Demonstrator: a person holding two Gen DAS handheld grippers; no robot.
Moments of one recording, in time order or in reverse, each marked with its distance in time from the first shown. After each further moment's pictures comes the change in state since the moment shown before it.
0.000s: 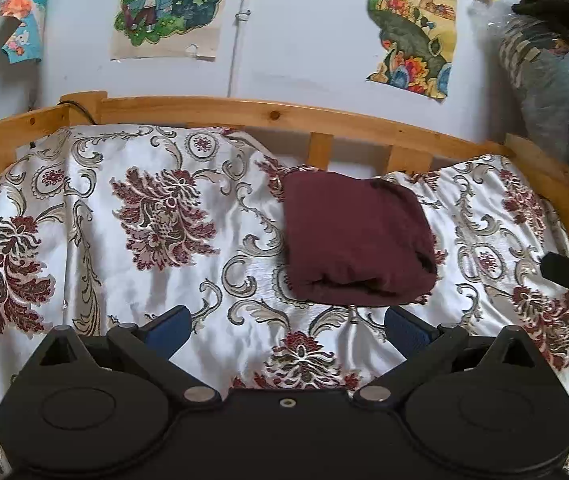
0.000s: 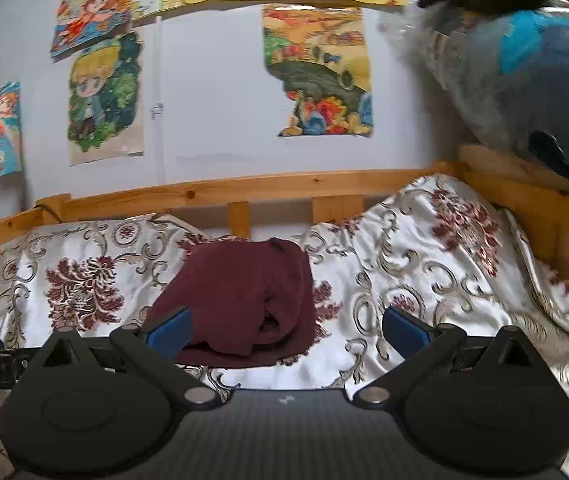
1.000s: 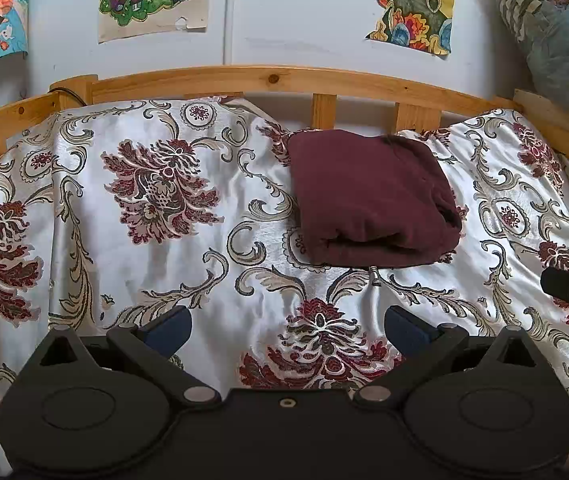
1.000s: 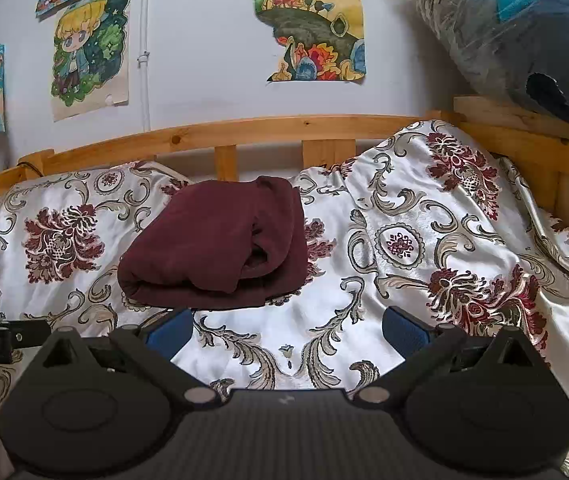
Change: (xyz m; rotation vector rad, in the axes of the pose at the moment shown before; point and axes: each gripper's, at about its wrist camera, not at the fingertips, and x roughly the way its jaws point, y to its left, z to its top) left arm 0.032 0.000 -0.019 0.072 0.077 0.030; right arm 0.026 0.000 -0.043 -0.011 0.116 -0.028
